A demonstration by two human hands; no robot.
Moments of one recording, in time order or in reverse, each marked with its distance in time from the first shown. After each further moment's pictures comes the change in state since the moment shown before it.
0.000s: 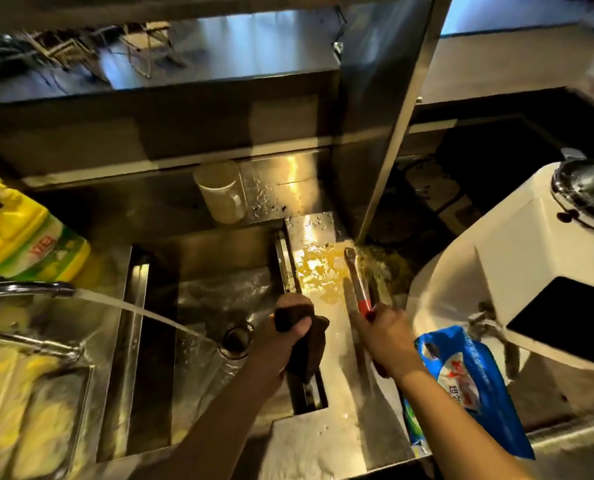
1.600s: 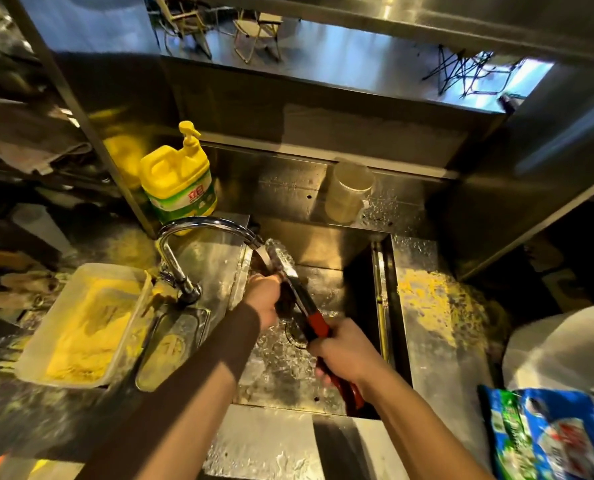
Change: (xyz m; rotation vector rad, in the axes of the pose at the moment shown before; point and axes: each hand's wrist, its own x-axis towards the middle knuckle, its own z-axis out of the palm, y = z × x) left_hand 0.018 0.065 -0.230 -0.333 0.311 -0.080; right_hand -0.143 -0.200 0.136 0.197 -0.731 -0.018
